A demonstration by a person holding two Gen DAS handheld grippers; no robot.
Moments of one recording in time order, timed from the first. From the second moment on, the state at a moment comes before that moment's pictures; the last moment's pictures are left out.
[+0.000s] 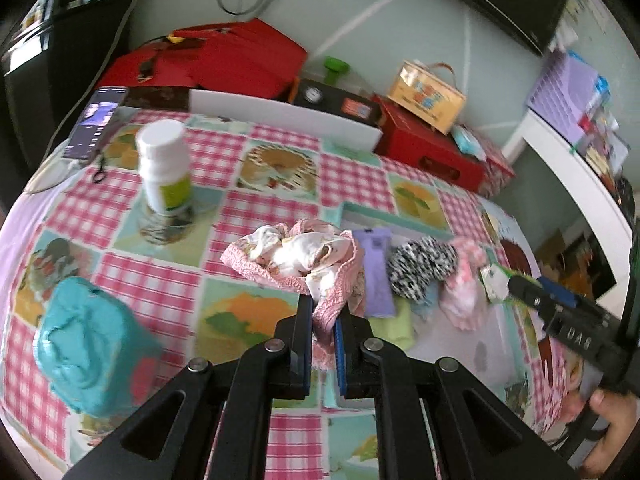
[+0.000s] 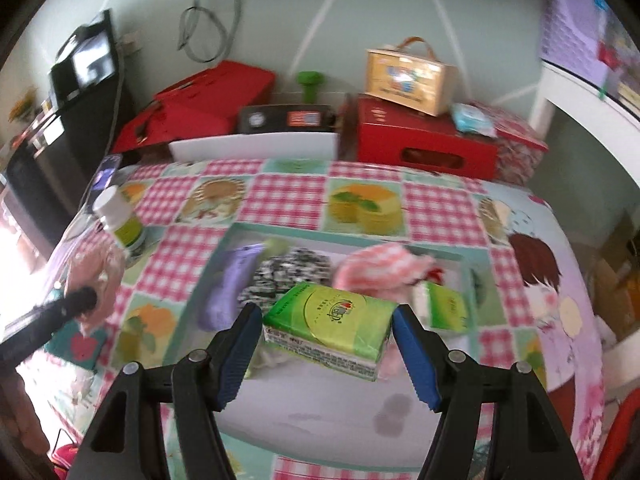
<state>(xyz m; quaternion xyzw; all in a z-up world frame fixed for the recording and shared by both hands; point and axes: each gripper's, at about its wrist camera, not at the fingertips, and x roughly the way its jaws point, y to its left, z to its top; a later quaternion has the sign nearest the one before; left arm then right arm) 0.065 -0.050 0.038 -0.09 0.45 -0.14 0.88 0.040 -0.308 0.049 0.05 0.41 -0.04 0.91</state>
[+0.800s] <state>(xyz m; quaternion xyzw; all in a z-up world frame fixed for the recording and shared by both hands) 0.065 -0.131 -0.018 0.01 0.51 -0.20 0.84 0.052 -0.357 -0.019 0.06 0.51 -0.12 0.85</state>
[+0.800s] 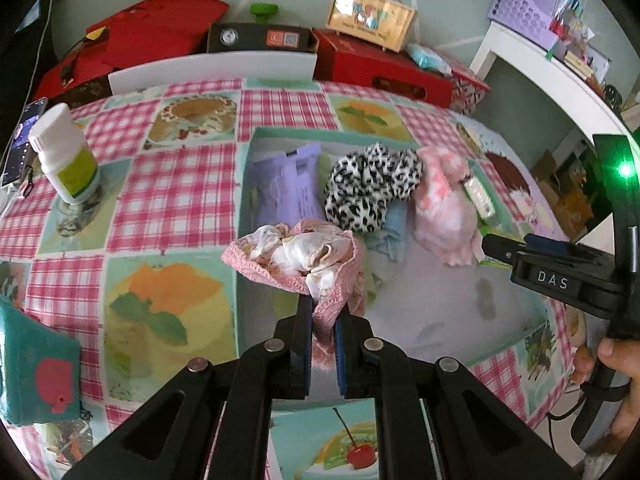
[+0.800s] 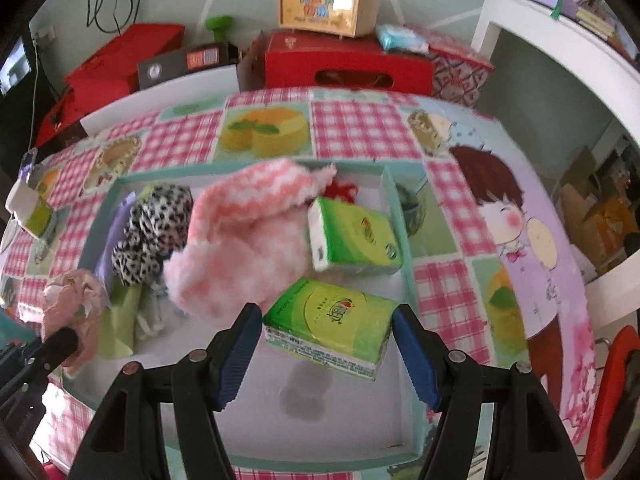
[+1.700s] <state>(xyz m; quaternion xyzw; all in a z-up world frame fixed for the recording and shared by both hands) 0.065 -0.127 -0.011 0.01 0.51 -0.19 0.84 0.052 -0.335 -0.024 0.01 0.53 -0.11 0.84</state>
